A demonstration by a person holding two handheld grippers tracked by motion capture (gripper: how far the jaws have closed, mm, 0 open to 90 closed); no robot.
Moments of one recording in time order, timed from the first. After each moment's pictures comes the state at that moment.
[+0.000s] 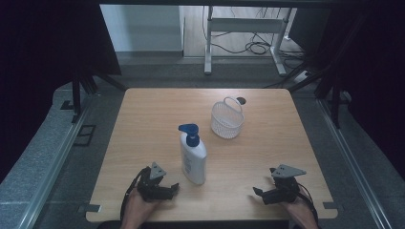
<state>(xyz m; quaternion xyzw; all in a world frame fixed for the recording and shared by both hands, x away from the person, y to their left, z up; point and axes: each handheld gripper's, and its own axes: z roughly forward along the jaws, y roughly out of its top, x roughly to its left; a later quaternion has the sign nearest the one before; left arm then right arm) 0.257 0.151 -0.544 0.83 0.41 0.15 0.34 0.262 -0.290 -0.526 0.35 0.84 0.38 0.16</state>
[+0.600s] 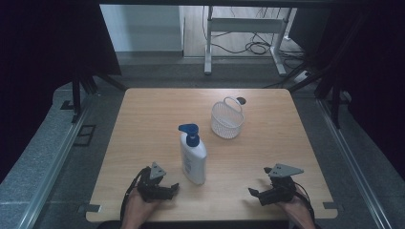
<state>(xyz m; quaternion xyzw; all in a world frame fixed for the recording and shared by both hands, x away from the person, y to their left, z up) 0.258 0.151 -0.544 0.83 0.41 0.15 0.34 0.260 -0.276 -0.515 0.33 0.84 0.41 0.14</state>
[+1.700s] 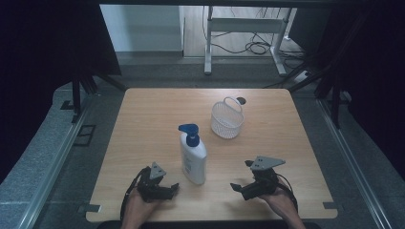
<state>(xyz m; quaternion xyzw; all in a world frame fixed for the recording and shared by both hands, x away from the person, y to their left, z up) 0.258 0.151 -0.544 0.83 0.41 0.15 0.34 0.273 -0.221 -0.491 0.28 0.85 0.44 0.11</state>
